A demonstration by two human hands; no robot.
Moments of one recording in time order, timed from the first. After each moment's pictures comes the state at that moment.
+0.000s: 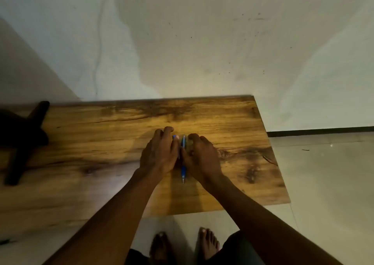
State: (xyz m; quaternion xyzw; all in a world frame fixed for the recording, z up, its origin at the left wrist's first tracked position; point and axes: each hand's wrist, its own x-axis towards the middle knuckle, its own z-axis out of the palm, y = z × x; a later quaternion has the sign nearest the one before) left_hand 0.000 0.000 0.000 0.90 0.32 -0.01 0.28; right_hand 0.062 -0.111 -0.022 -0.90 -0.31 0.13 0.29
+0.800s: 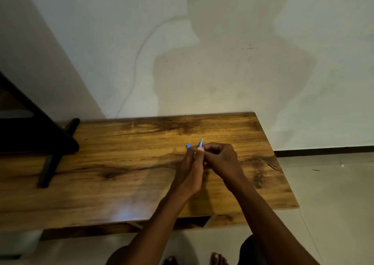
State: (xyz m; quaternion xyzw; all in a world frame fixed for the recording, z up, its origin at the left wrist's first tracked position) left_hand -0.035 -0.067 0.034 0.74 0.30 0.08 0.60; right_hand 0.055 -0.144 0.011 -0.75 -0.16 0.25 0.59
